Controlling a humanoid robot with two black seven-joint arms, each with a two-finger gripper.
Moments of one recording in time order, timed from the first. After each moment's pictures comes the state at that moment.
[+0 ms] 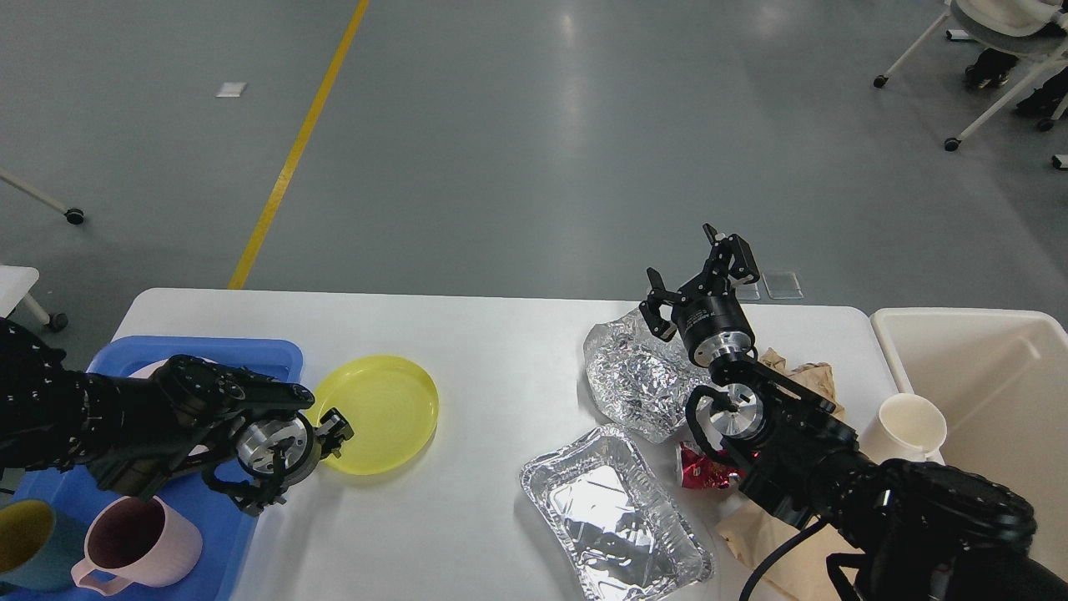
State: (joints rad) left arm -1.22 0.28 0.77 -0.97 -0.27 0.08 0.49; right arm 0.82 0.14 0.35 0.16 0.35 0.35 0.52
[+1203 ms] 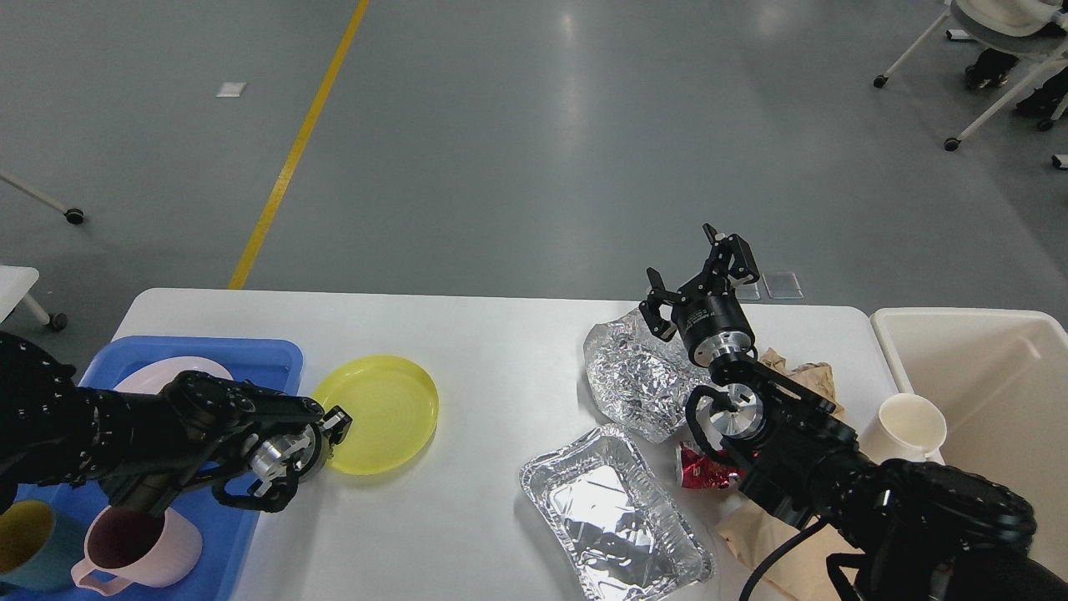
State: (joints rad) left arm -1.17 0.27 0.74 -0.96 -0.27 0.21 0.42; right arm 0.82 0.14 0.35 0.16 0.35 0.35 0.52
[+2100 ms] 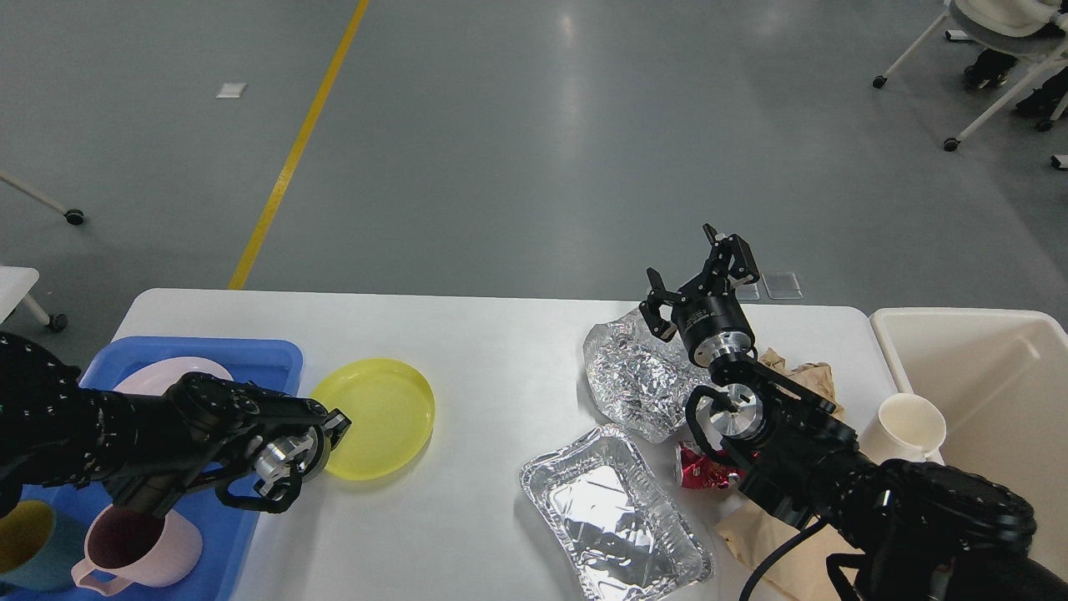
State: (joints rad) left arm -1.17 0.26 0.74 -0.96 -0.26 0.22 0.42; right arm 0.82 0.14 0.35 0.16 0.35 0.35 0.52
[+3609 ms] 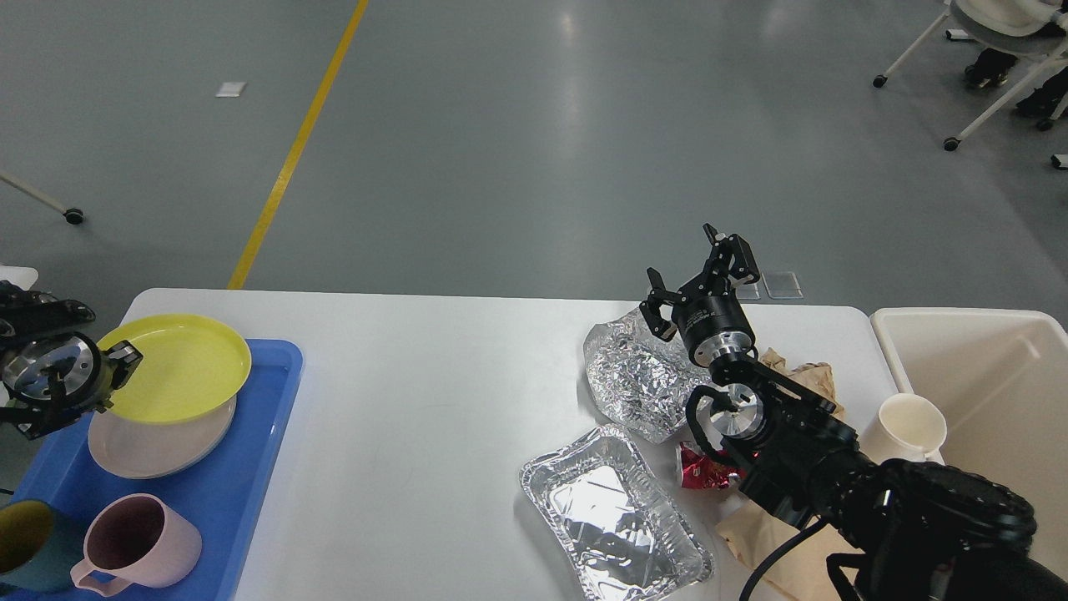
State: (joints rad) left arm -1.29 0.67 0.77 -0.86 -0.06 -0.08 0.54; right arm 0.82 0.14 0.35 0.16 0.35 0.35 0.52
